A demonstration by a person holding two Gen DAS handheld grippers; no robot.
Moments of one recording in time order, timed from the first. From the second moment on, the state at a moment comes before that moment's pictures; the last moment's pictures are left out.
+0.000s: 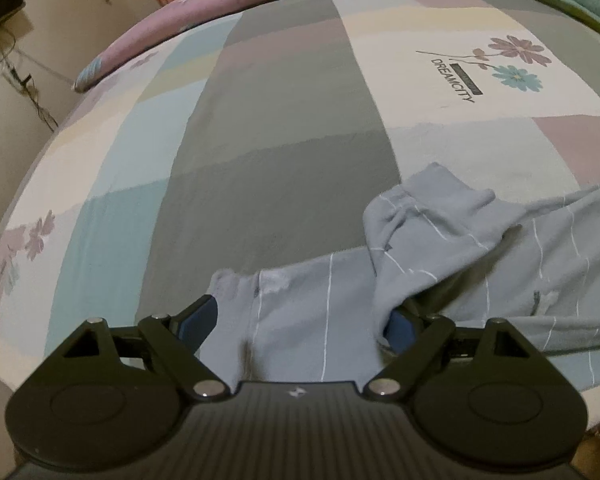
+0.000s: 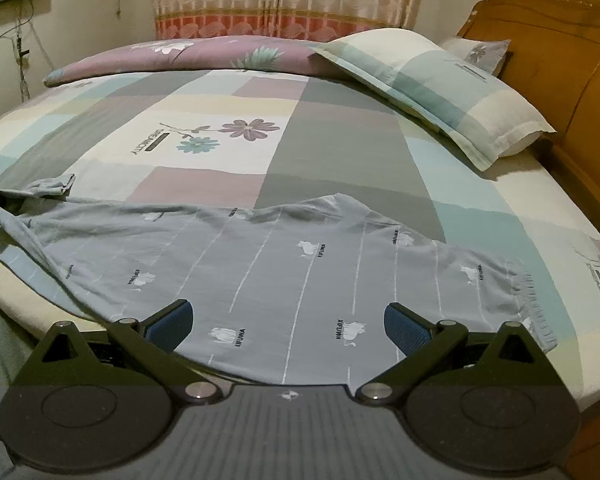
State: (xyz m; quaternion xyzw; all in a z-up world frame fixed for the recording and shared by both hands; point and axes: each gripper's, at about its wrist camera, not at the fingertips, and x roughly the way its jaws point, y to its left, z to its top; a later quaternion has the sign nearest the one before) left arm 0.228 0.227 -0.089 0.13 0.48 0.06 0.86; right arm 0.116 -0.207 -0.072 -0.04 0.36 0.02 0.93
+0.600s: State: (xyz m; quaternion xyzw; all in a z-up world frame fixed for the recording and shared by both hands) left arm 0.197 0.256 -0.108 0.06 0.48 0.03 0.88; right arm 0.121 -0.182 -0.069 -0.07 0.37 0.04 0.93
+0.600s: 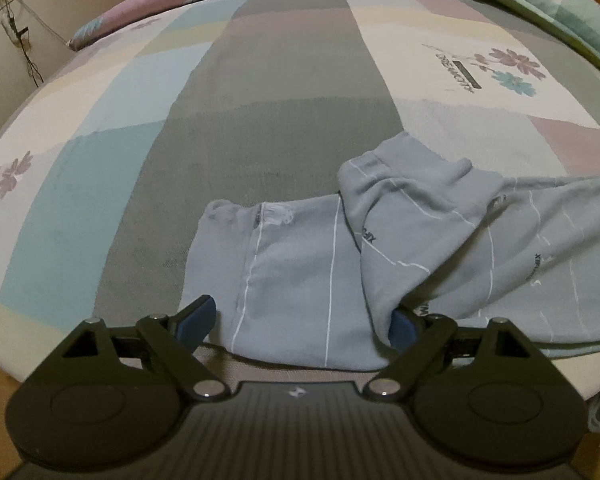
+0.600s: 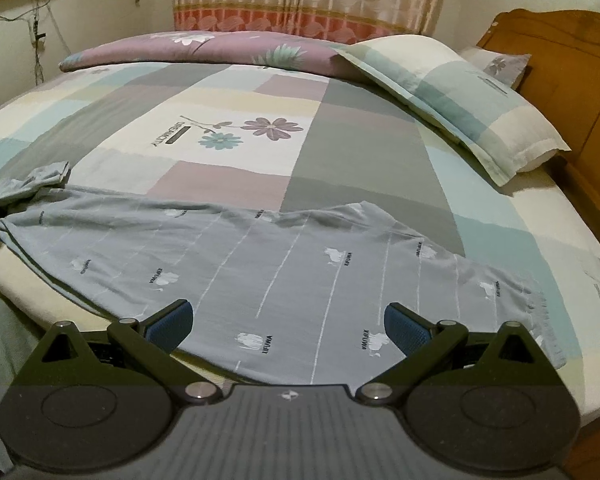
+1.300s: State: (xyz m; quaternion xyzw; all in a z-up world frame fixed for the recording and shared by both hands) left arm 0.227 0.199 -0.104 0.15 0.44 -0.02 0.88; right arm 0.120 -0.178 -0.069 -0.08 0.37 0.04 0.93
